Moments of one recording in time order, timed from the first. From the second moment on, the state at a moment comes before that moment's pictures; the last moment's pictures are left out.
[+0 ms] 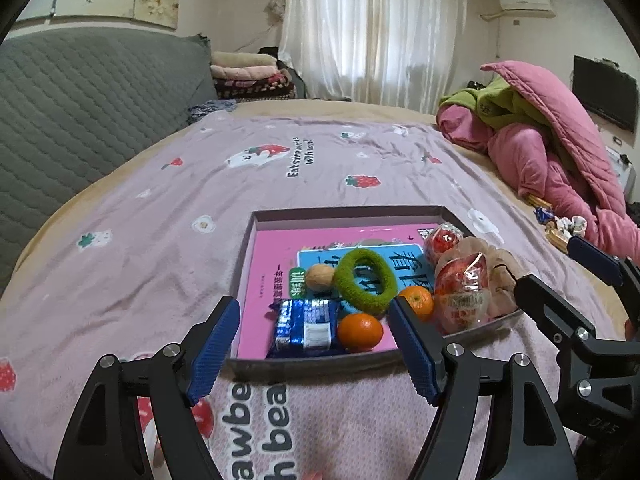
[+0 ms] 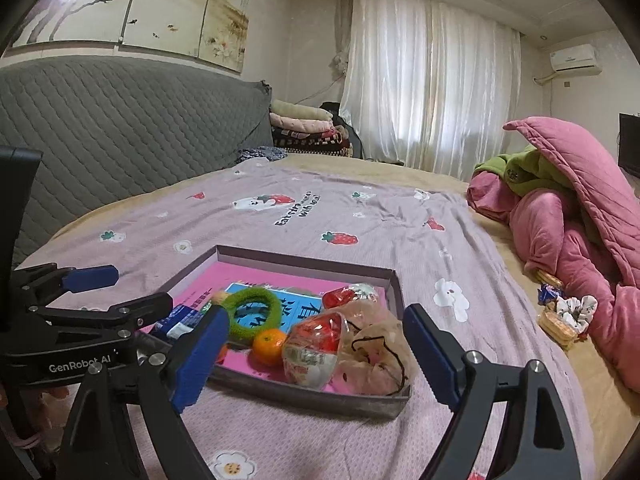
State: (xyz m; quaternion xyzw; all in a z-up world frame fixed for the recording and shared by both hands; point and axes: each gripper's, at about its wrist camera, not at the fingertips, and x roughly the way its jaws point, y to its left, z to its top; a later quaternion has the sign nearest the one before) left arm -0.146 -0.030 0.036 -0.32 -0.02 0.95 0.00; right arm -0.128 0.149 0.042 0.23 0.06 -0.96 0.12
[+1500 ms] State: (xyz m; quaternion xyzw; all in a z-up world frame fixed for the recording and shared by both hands) left arm -0.086 -0.022 -0.022 -0.36 -0.02 0.93 -0.01; right arm -0.072 0.157 -0.033 0.31 0.04 -0.95 0.09
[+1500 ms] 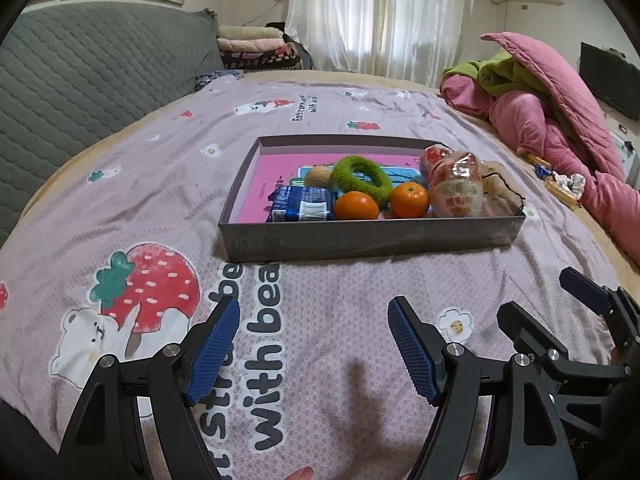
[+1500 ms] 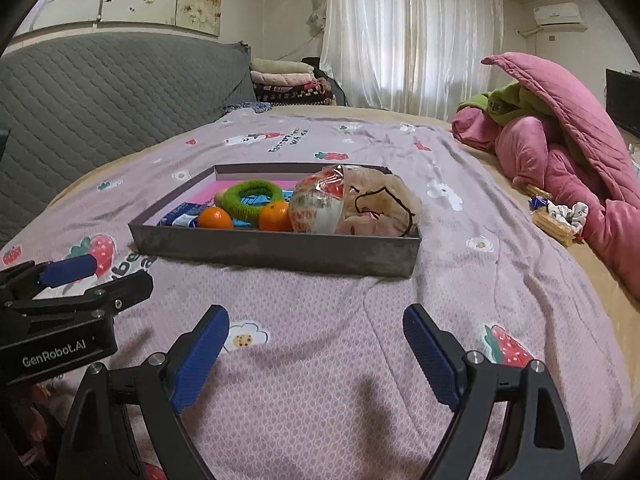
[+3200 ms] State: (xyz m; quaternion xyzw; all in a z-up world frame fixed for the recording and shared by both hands) left arm -0.073 -0.021 -0.052 -0.36 -0.01 0.93 -0.01; right arm -0.058 0.149 -0.059 0.32 0.06 -0.94 0.09
